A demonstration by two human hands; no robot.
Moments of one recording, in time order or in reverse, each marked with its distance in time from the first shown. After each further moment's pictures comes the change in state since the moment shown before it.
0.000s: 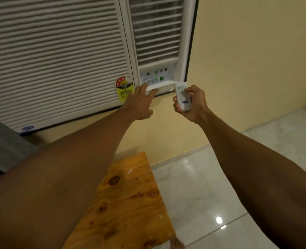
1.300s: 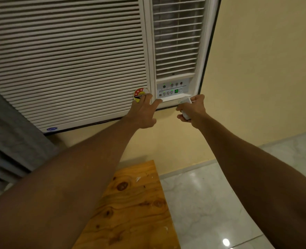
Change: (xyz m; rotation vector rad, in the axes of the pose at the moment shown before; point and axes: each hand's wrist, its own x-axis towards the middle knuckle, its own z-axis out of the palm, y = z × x) left_hand -0.029 -0.028 -0.012 0.026 0.009 -0.040; right_hand 0.020 0.010 0.041 -0.556 0.317 -0.115
